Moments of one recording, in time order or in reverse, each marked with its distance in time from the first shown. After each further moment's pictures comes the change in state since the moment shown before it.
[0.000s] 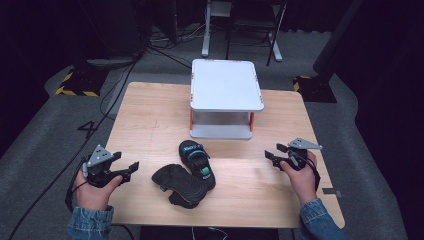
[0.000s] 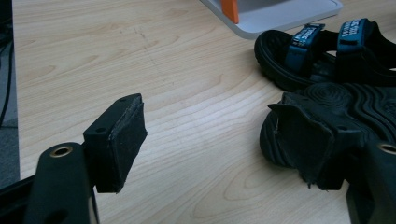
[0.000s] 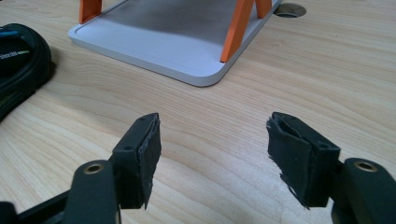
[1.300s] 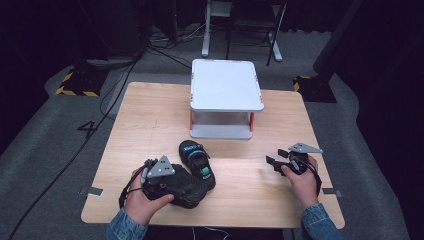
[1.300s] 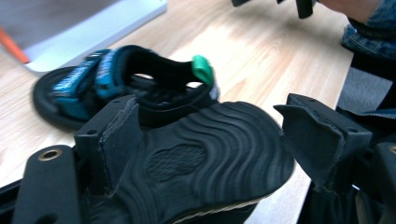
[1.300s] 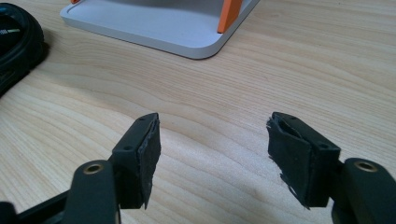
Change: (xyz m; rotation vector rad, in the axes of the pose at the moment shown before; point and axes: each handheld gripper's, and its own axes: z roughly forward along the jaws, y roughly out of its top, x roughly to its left) left arm -0.134 0.034 0.041 0.077 -0.393 0.262; right arm -0.001 -0.015 -0.003 0.047 -0.002 0.037
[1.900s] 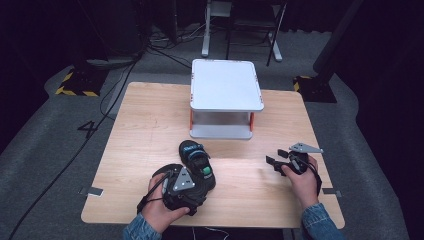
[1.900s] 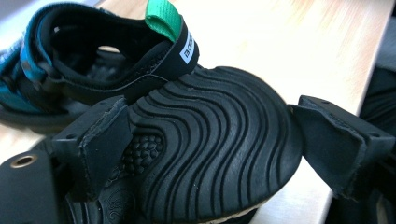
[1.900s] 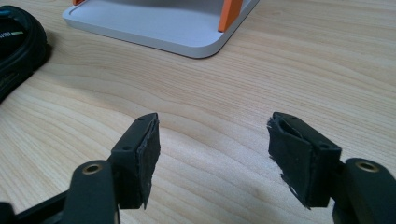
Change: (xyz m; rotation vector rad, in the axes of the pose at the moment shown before) left arm -0.024 -0.015 0.044 0.103 0.083 0.120; right arm -0.002 -0.001 0.001 -0.001 0.014 0.015
